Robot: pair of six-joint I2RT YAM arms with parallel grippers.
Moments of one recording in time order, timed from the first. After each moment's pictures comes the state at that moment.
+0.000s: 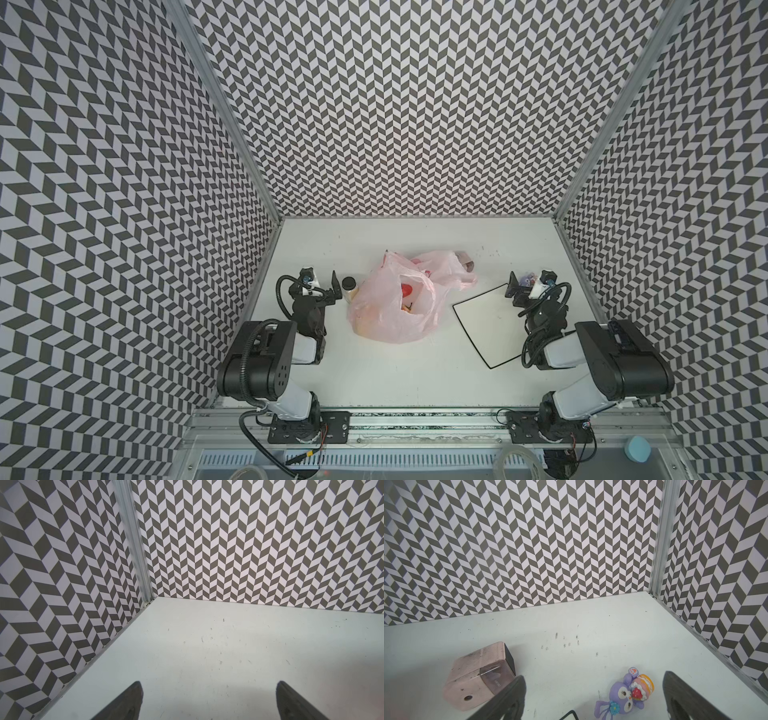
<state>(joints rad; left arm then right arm) -0.03 1.57 0.26 1.24 -0.14 -0.02 0.05 1.56 0.20 1.33 0.17 0.09</state>
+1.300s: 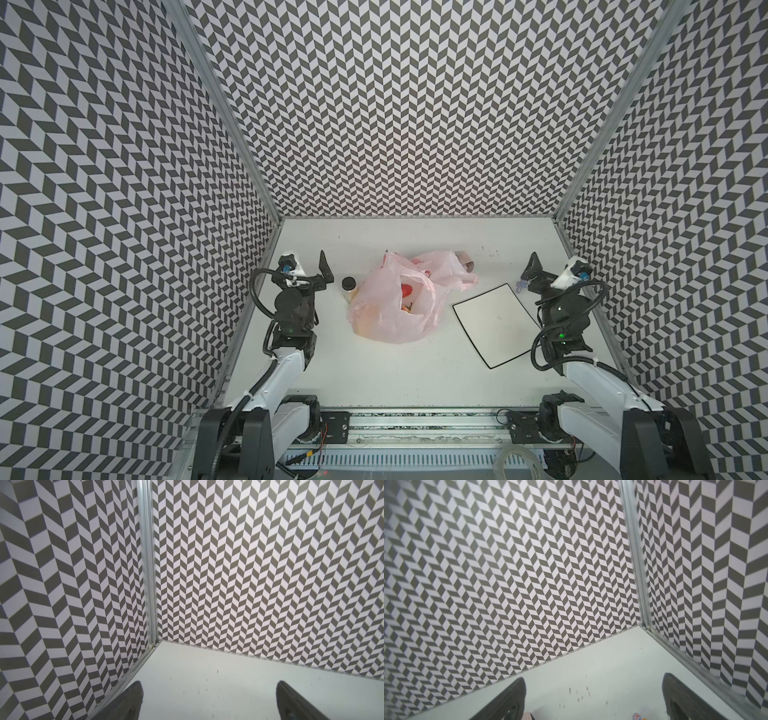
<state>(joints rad) -0.03 0.99 0.44 0.67 -0.17 -0.12 0.04 1.00 0.36 0.72 0.28 0.34</state>
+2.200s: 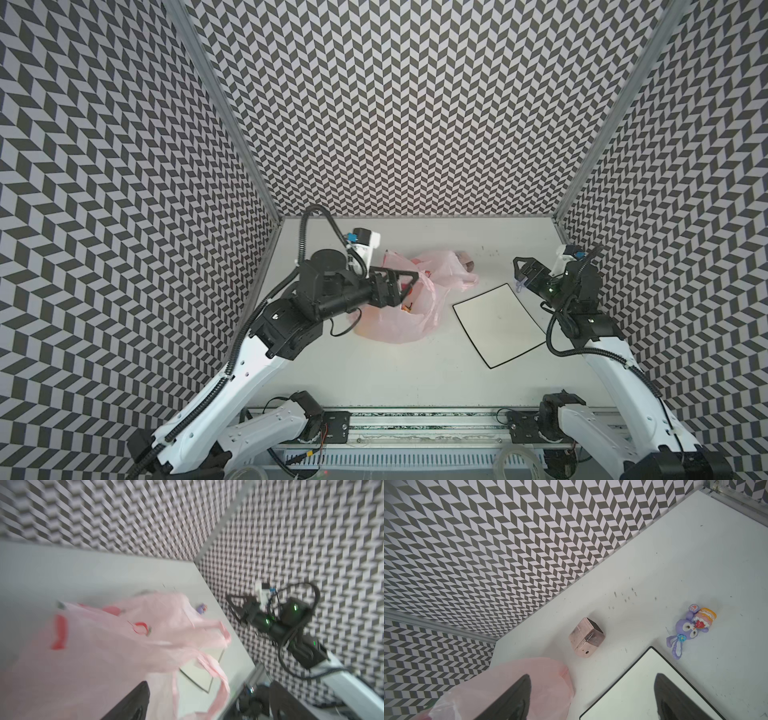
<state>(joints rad) -0.80 1.00 1.22 -0.58 0.23 -0.60 0.02 0.94 0.73 -0.22 -0.16 0.69</state>
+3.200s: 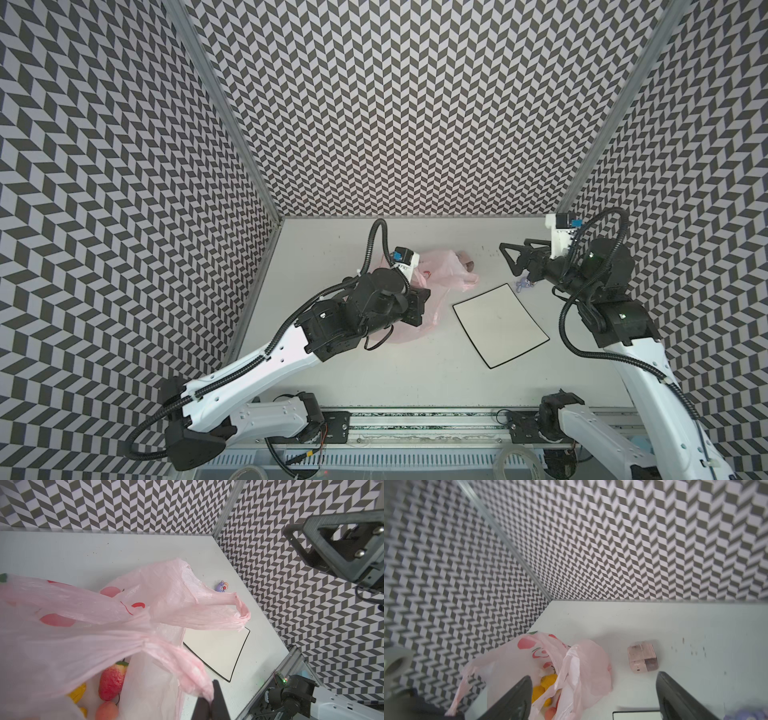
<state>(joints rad) -1.03 1.07 1.17 -0.54 -0.15 -0.58 0.19 0.92 1.12 -0.41 -0.45 0.20</state>
